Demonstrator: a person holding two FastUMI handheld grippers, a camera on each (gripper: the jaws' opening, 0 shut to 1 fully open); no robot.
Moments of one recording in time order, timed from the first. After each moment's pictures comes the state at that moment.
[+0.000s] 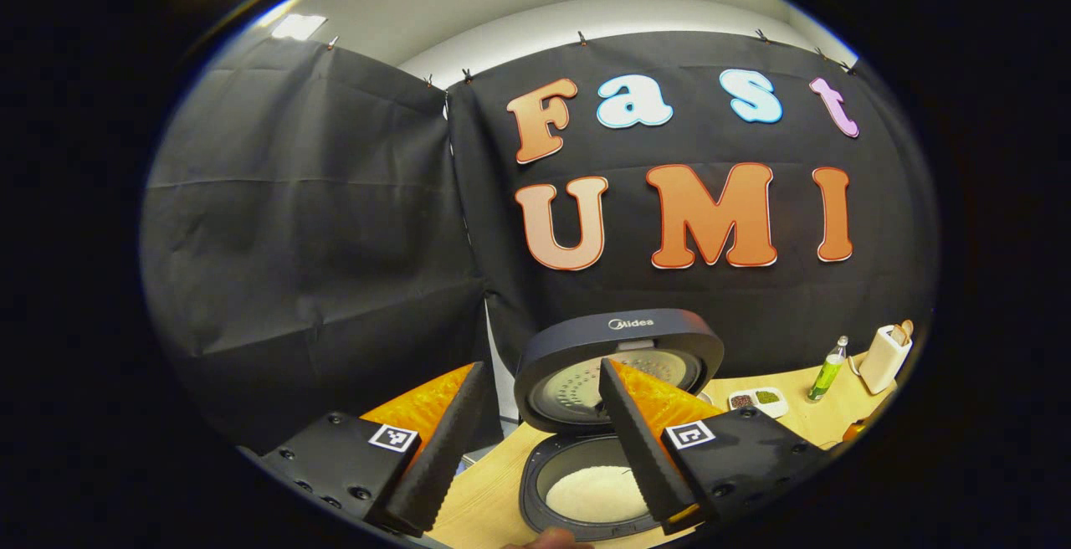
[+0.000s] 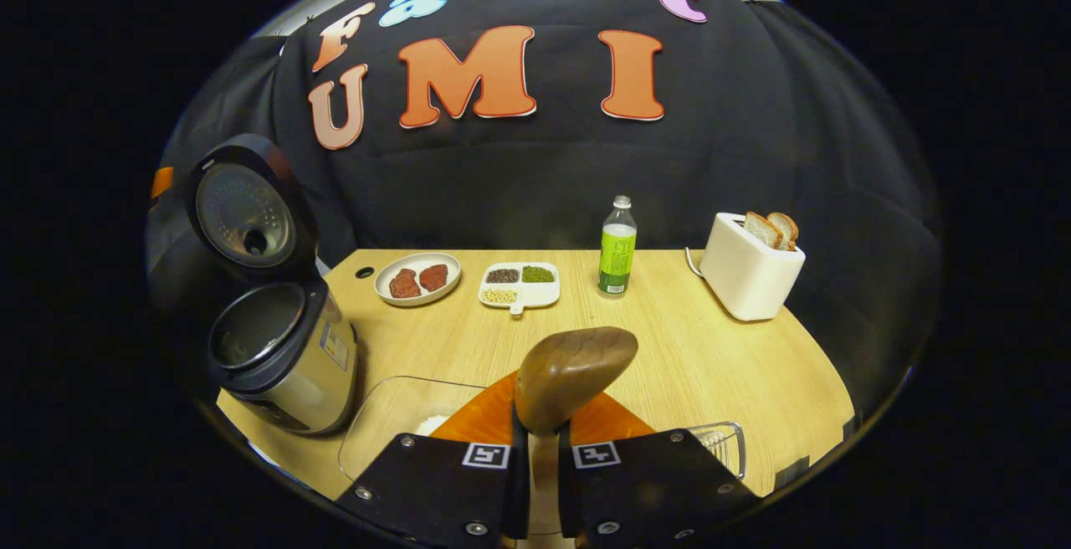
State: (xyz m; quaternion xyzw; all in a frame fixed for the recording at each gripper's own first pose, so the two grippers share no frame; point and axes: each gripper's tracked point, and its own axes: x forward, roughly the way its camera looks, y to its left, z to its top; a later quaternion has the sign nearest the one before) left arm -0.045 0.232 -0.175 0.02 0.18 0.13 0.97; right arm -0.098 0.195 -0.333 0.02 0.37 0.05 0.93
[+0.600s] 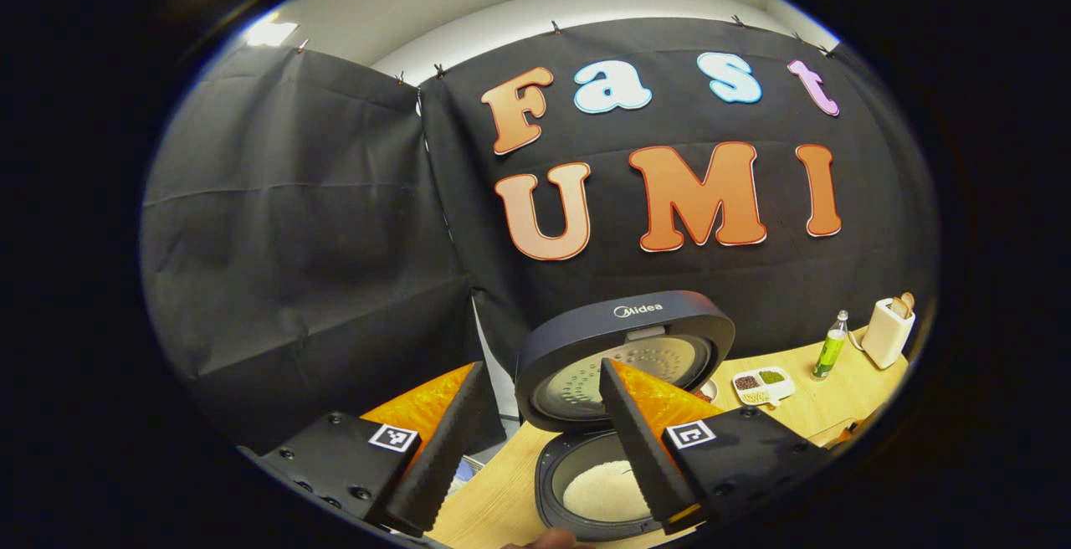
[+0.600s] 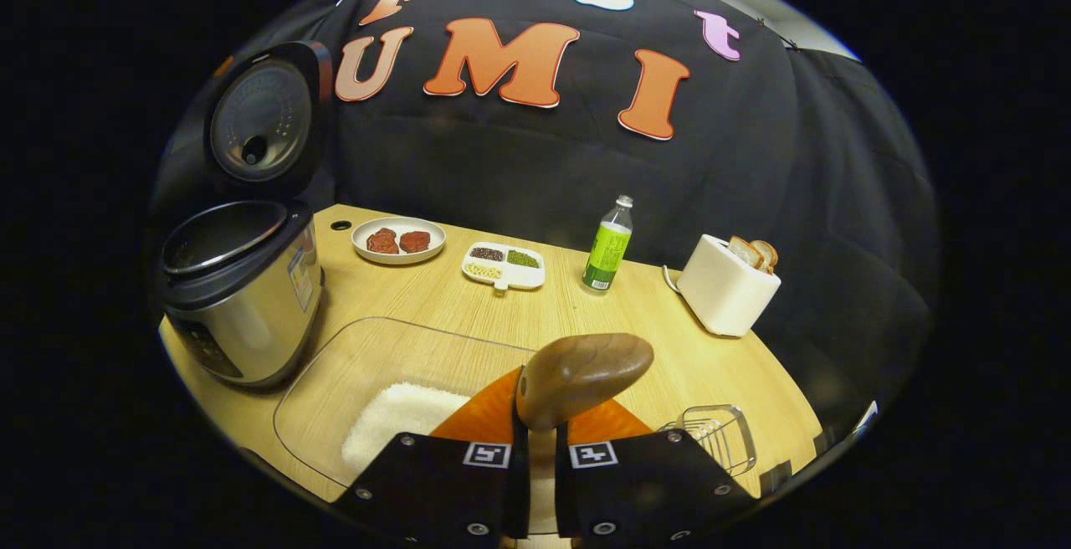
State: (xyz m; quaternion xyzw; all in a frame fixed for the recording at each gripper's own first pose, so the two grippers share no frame) left arm -0.028 0.232 -0.187 0.05 0.19 0.09 0.98; right arm -0.136 0.212 -0.372 -0.07 0.35 0.03 0.93
